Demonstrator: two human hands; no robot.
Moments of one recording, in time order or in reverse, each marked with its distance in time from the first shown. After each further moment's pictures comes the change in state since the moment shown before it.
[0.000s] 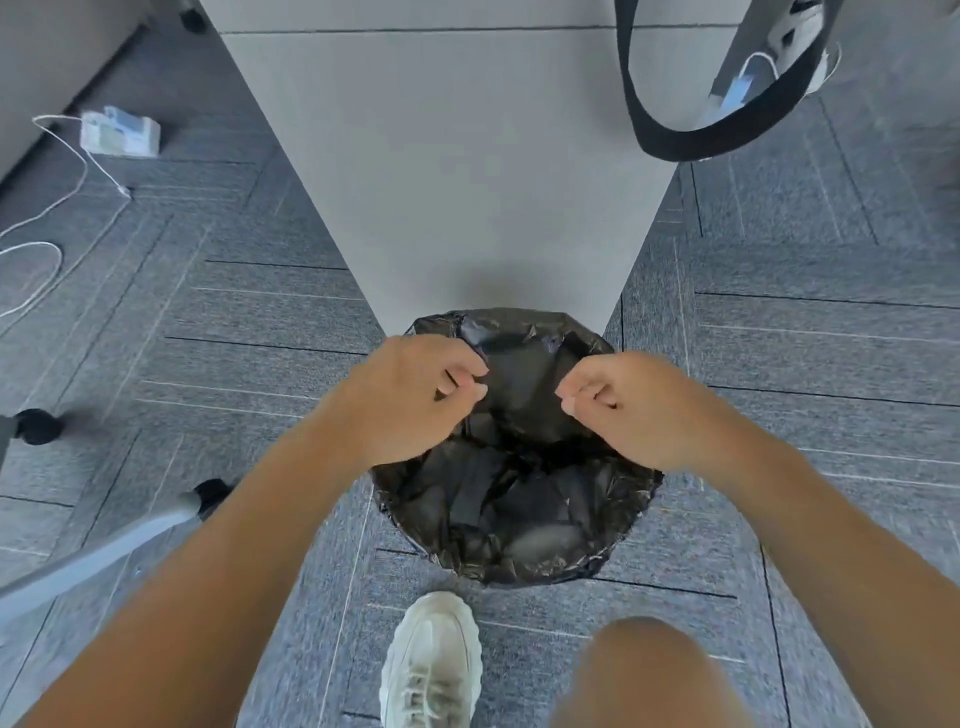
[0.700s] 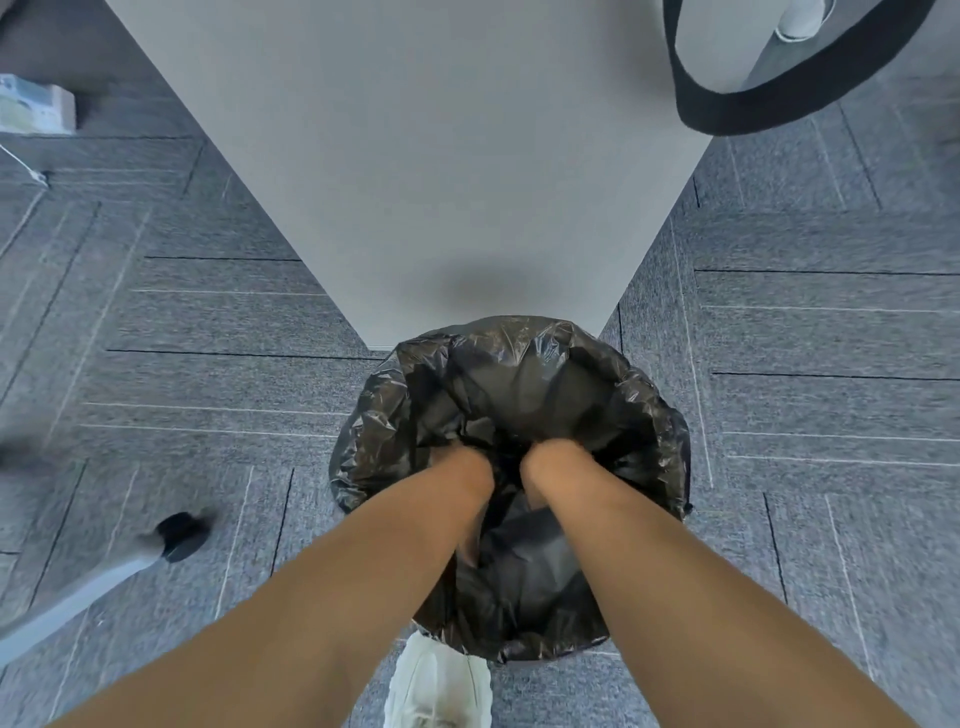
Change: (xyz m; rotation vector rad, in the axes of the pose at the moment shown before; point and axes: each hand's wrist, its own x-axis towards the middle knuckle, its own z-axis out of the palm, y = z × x) left_hand 0.098 -0.075 0.184 0.937 -1.237 -0.071; right_hand 0.125 0.035 0.142 -0.364 -0.638 0.528
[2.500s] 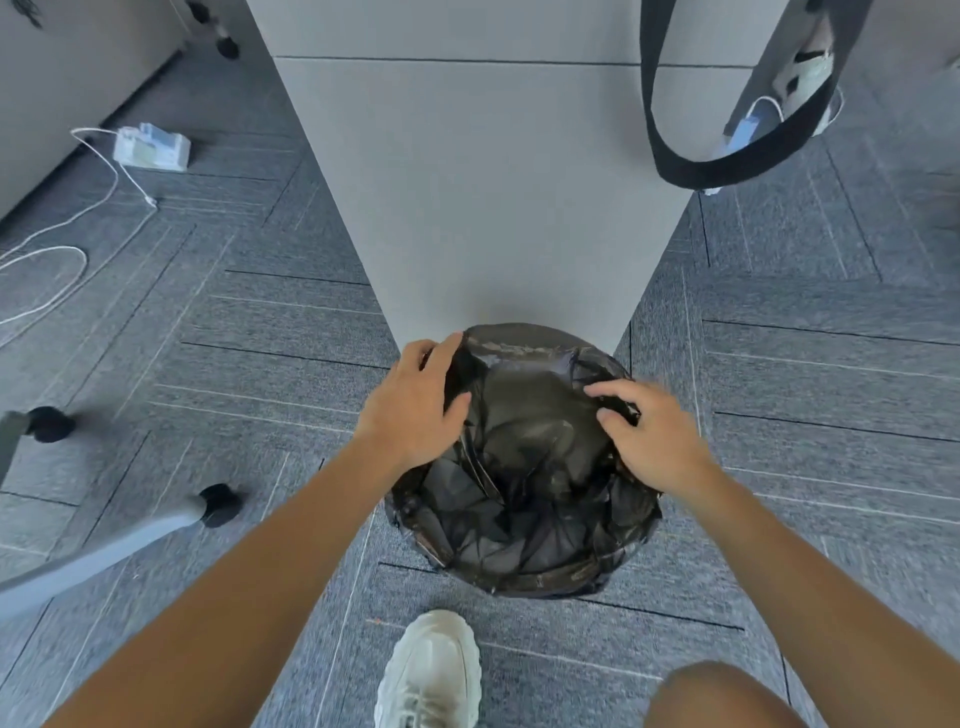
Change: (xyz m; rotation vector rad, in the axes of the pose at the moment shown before) left_hand -0.139 -0.043 0.051 -0.846 1.241 -0.292; right_hand -0.109 0.091 -0.002 0.671 0.810 -0.362
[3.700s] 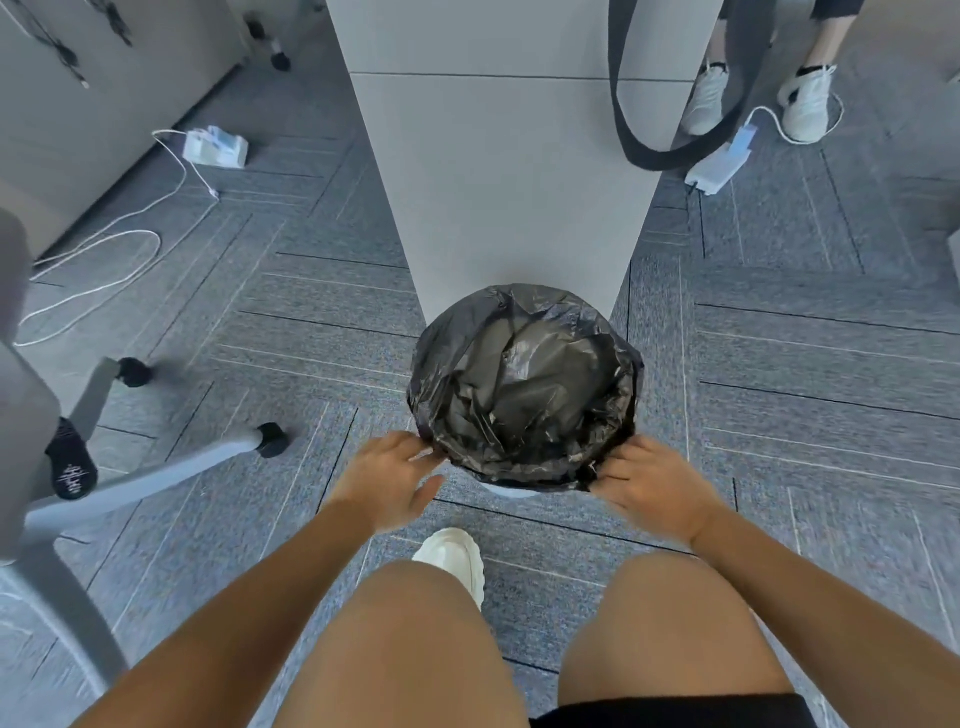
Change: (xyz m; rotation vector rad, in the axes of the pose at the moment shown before) left_hand -0.156 -0.054 0.050 0.359 0.105 0.372; right_hand -0.099 0.077 0.017 -0.761 -0.006 -1.020
